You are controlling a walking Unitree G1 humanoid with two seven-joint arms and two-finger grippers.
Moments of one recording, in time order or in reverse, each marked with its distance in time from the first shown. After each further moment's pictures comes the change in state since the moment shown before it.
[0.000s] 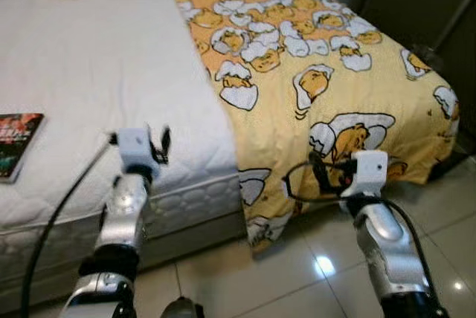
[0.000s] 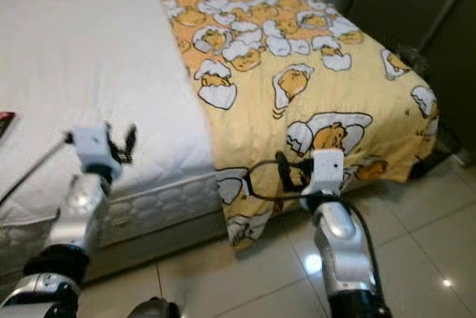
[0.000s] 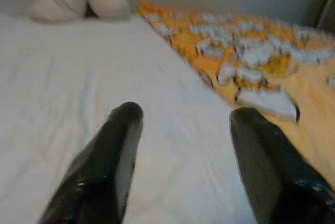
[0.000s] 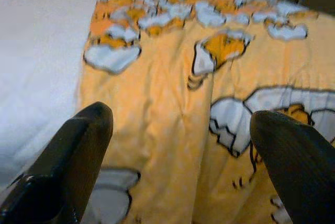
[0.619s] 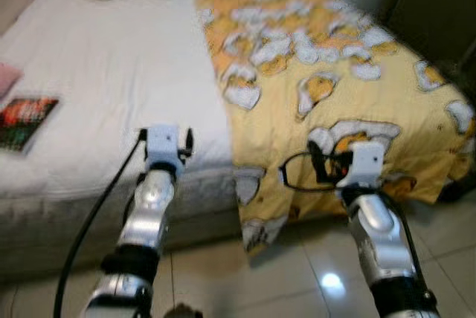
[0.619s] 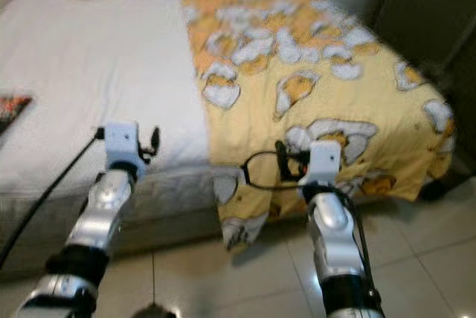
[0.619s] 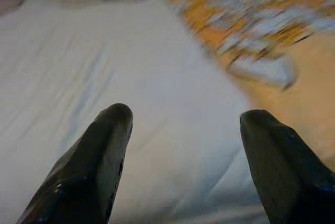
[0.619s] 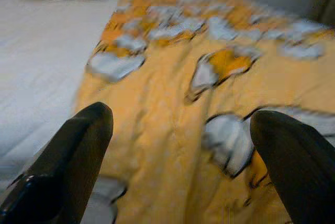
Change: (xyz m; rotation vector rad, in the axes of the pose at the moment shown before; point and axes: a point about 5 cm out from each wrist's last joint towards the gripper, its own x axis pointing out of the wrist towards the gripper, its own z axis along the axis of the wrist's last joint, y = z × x) left arm 0.002 -0.031 -0.011 0.077 0.145 0.033; right arm 0.014 0.003 -0.005 -0.013 -0.026 -0.021
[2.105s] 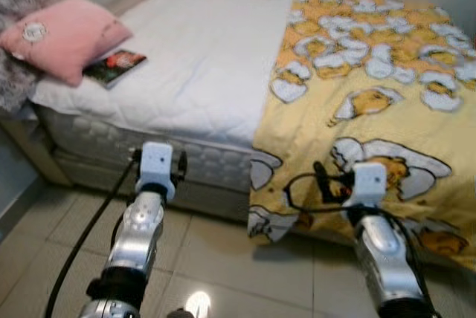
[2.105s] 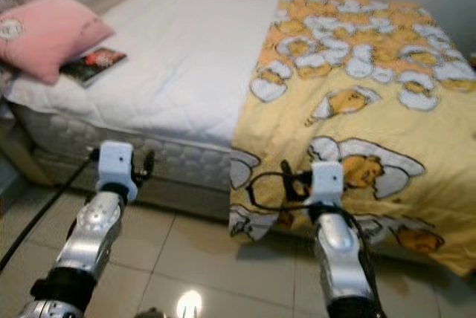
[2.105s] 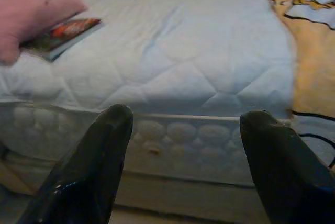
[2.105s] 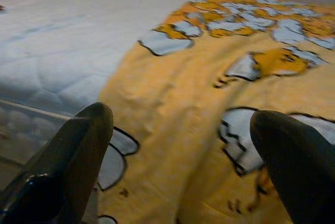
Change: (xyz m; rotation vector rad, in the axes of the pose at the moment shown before) left arm -0.021 0.004 -0.025 0.084 0.046 -0.081; right arm -0.025 -0.014 -0.021 -0.058 0.050 -0.046
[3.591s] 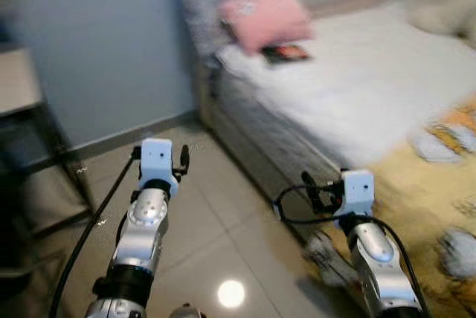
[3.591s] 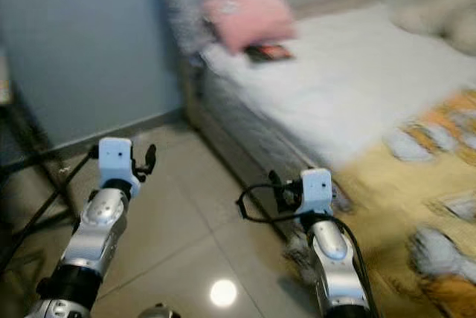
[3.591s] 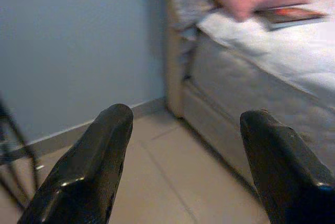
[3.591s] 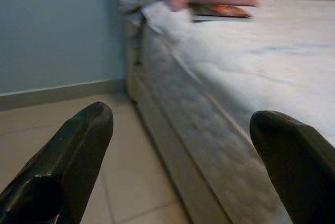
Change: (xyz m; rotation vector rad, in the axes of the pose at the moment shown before) left arm 0.001 -0.004 0.008 -0.099 -0.021 0.033; right arm -0.006 0.017 -0.007 -0.011 0.042 0.109
